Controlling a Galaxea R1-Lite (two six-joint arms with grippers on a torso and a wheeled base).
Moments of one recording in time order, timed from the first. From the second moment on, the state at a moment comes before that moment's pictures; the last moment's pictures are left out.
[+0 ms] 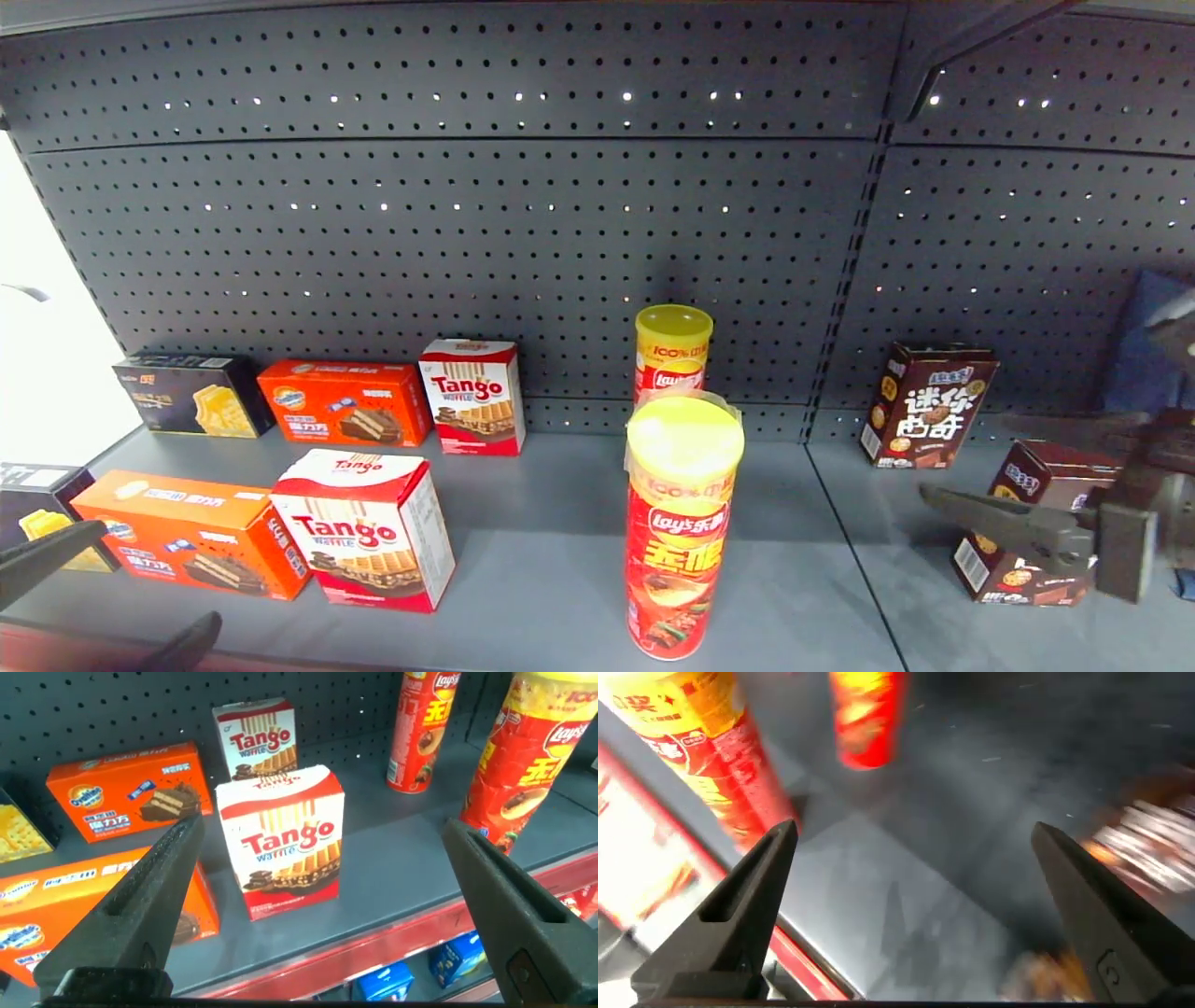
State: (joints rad) left arm -0.29 0.64 -0.27 -0.32 -0.11 0.02; right arm 0.51 1.08 -0.69 -0.08 0.01 -0.10
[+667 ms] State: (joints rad) left arm -0.29 0.55 -0.19 -0.31 -0.11 0.02; right arm 0.13 0.41 -0.20 -0.10 -0.15 0.01
